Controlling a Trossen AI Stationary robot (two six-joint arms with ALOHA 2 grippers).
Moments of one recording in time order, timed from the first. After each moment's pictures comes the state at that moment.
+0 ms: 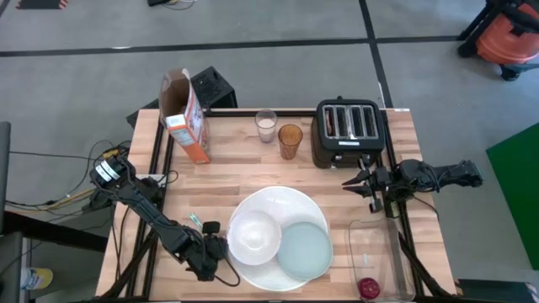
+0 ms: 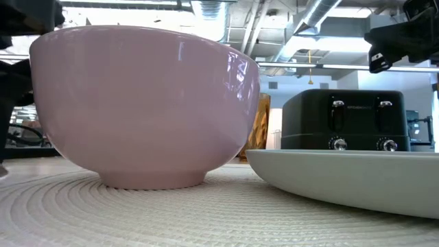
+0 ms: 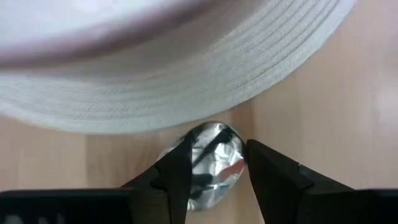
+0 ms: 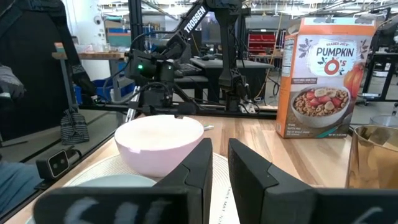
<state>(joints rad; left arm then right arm) -0.76 1.70 0.92 -0.48 -0.27 -0.72 0.15 0.00 0.10 -0.02 0.03 0.00</state>
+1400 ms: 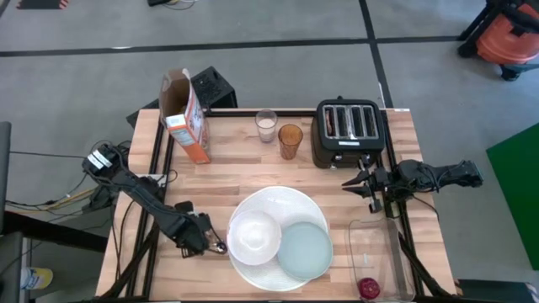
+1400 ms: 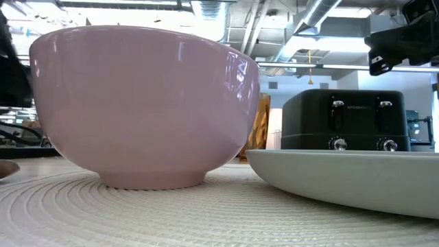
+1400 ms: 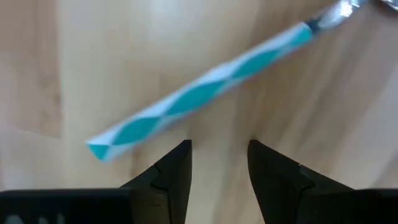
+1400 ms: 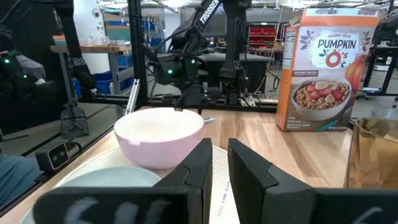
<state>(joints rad) -0.65 1.58 0.76 -0.89 -0.07 -0.92 0.15 0.00 0.10 -0.05 0.03 0.00</state>
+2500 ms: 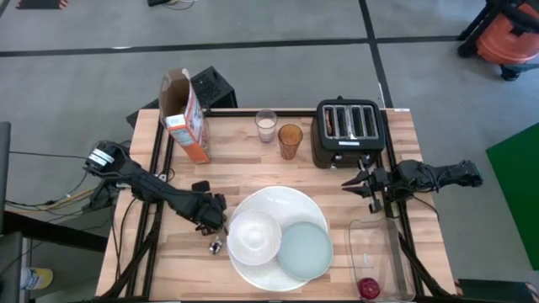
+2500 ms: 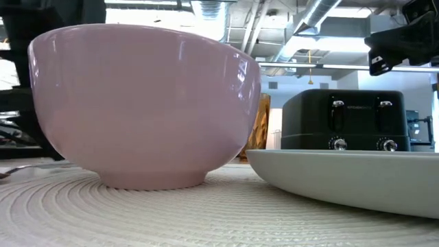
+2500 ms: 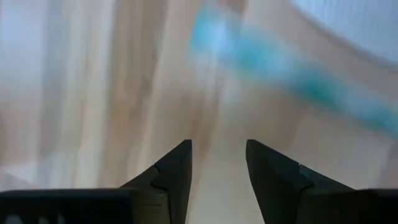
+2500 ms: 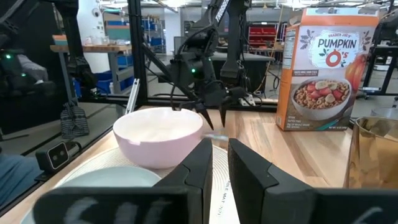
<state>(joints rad) -0.42 1.54 0.77 -0.79 -0.31 -0.66 0.15 0.00 0.10 -0.06 0.03 0.00</state>
